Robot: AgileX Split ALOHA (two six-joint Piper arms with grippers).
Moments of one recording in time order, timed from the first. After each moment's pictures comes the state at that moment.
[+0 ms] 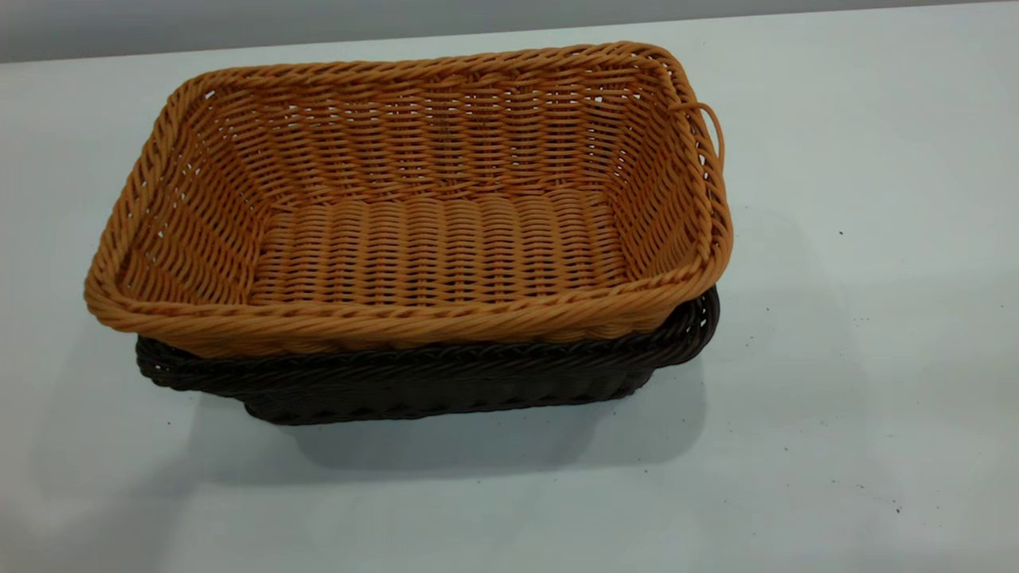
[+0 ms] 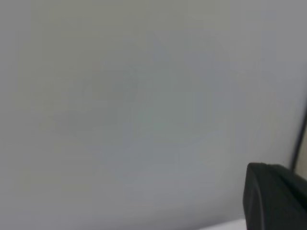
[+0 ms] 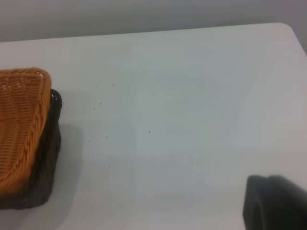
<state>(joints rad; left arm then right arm) -0.68 0.60 -0.69 -1.68 -0.20 1.57 -0.08 0.00 -0.49 0.10 1.06 -0.09</state>
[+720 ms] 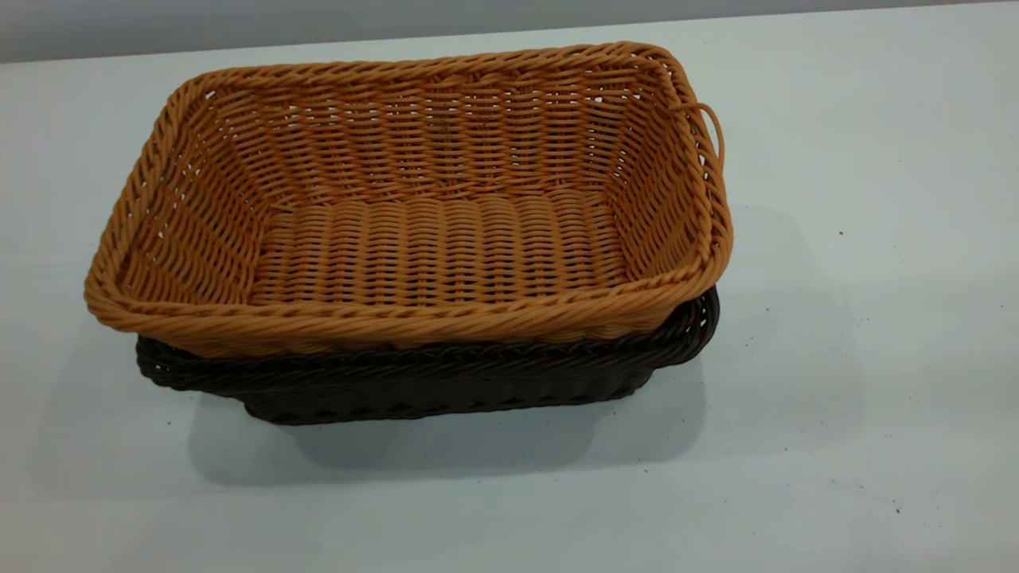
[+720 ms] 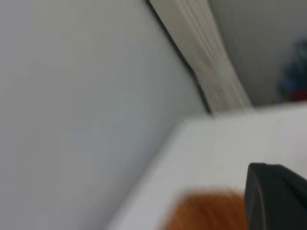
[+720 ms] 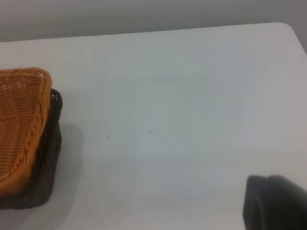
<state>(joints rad) -0.68 0.27 -0.64 -0.51 0.62 0.97 -0.08 0.00 -0.49 0.10 1.06 -0.08</state>
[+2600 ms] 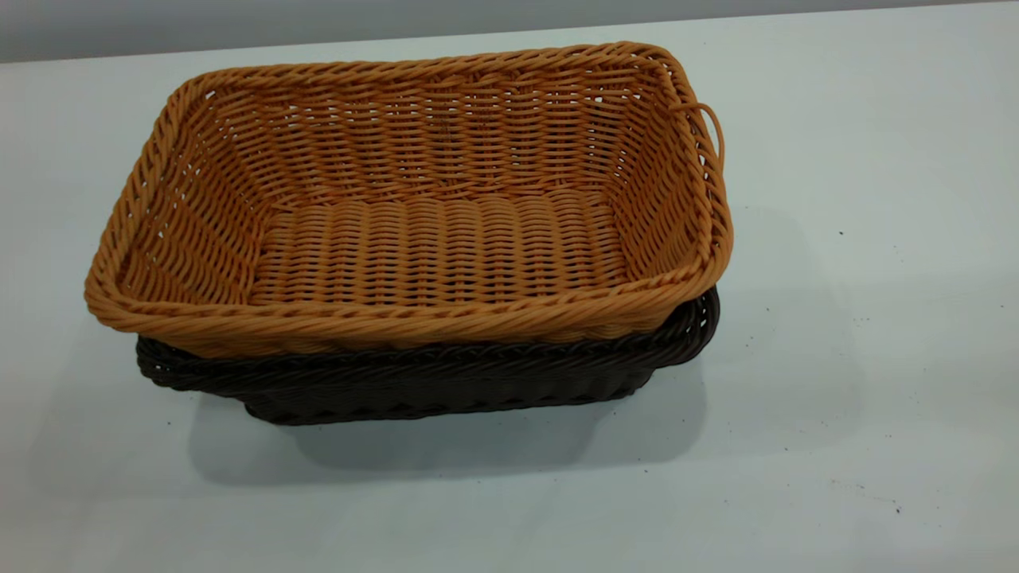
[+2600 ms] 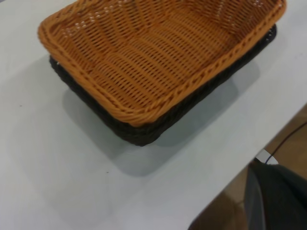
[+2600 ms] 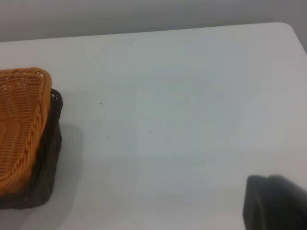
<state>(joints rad) -0.65 0.04 -0.45 -0.05 1.08 0.09 -0.08 0.00 -0.49 0.10 1.06 -0.08</state>
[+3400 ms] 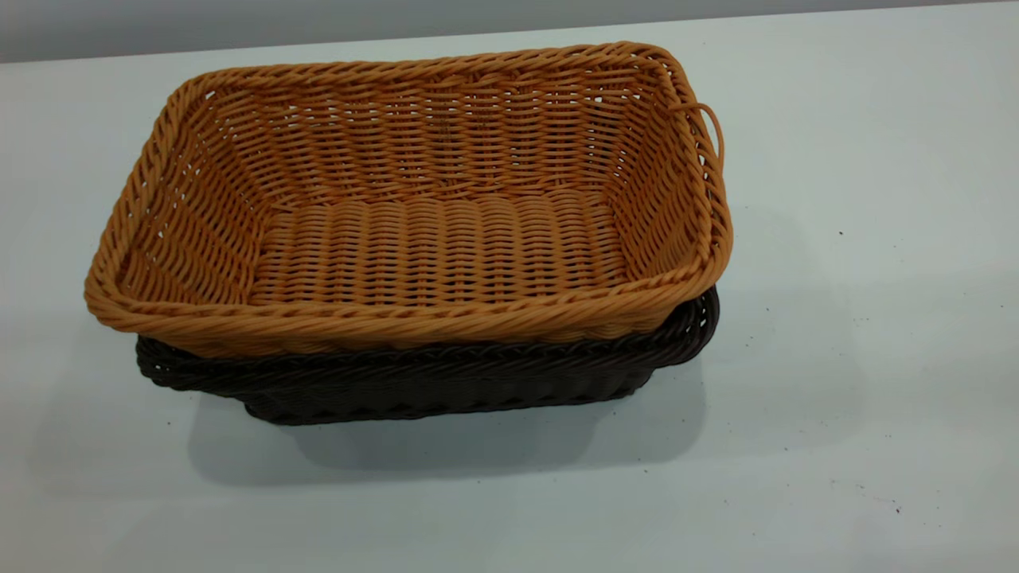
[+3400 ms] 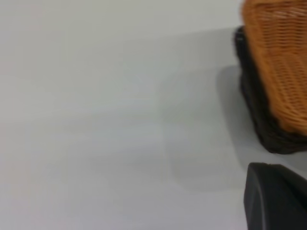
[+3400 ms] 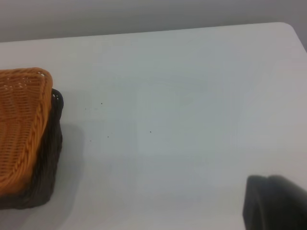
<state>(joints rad) 0.01 0.04 -0.45 -0.05 1.08 0.09 -0.08 0.00 -0.49 0.10 1.06 -0.08</state>
